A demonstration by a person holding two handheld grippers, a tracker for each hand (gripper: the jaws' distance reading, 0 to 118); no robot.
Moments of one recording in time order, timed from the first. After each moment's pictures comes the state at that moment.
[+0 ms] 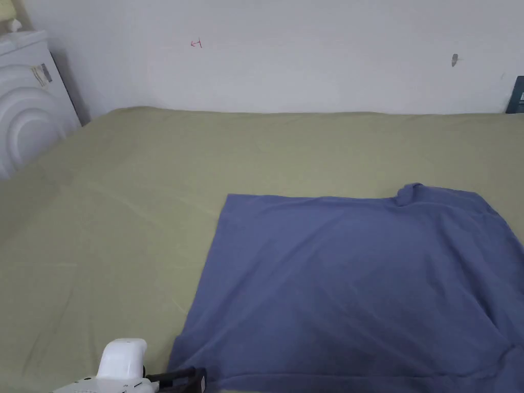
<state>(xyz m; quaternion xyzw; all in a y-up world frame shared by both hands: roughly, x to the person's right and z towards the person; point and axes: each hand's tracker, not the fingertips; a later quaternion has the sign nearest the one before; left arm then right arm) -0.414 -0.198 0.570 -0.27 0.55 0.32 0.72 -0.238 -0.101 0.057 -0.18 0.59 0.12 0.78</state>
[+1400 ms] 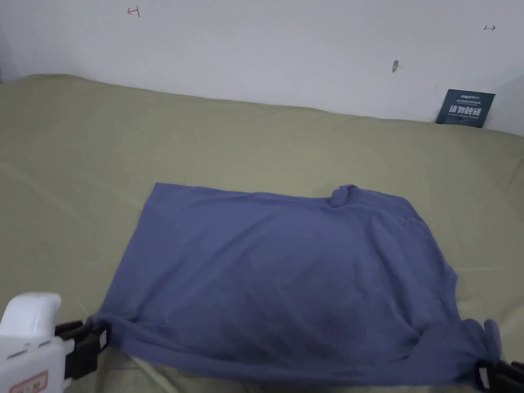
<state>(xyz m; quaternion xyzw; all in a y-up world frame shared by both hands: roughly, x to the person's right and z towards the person) -0.469 -0.153 0.543 -0.23 0.54 0.30 0.75 -0.353 -0.117 0.007 -0.32 0.60 0.24 0.69</state>
